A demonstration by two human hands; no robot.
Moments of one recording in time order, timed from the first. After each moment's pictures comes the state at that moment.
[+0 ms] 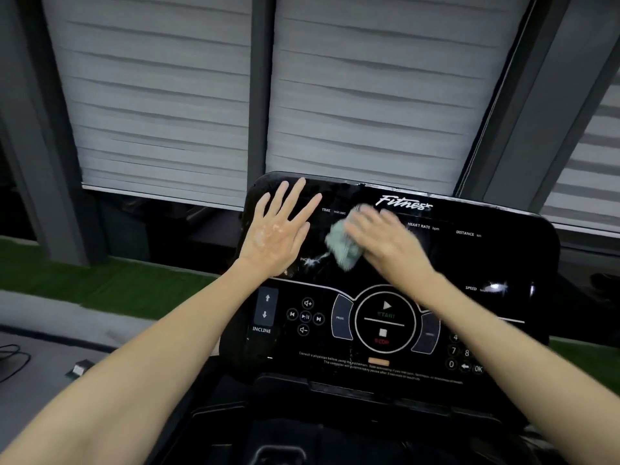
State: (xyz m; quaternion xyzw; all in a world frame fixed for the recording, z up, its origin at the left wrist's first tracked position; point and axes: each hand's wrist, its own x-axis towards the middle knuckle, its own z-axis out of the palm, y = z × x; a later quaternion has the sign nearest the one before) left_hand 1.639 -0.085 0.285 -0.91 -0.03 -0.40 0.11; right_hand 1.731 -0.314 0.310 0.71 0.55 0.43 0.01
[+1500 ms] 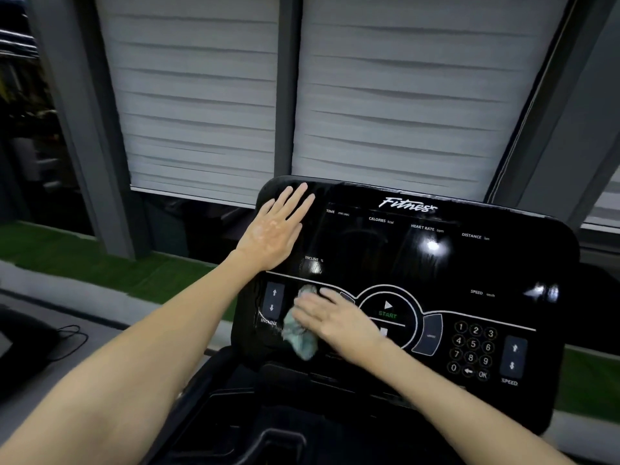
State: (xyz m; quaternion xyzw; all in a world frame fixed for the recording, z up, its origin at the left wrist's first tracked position) left_hand 1.617 -0.078 0.299 -0.94 -0.01 -0.33 0.09; right_hand 1.664 -0.287 0.210 0.66 0.67 0.35 0.06
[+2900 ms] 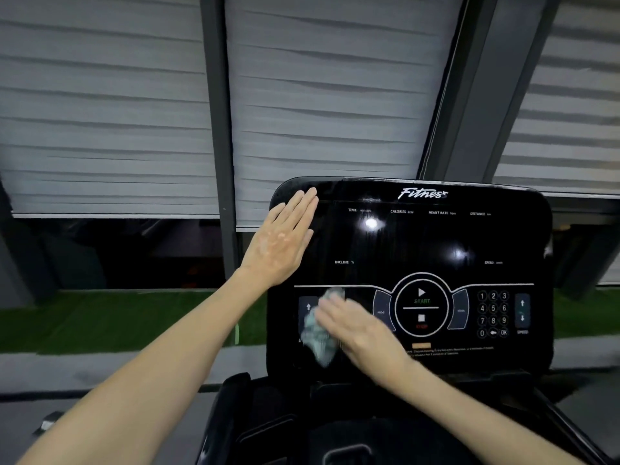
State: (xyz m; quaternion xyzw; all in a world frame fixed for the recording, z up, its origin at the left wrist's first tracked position) left_hand 1.629 -0.025 0.284 -0.90 0.11 -0.41 0.09; right_hand 1.612 -0.246 0.185 0.79 0.52 0.33 -0.03
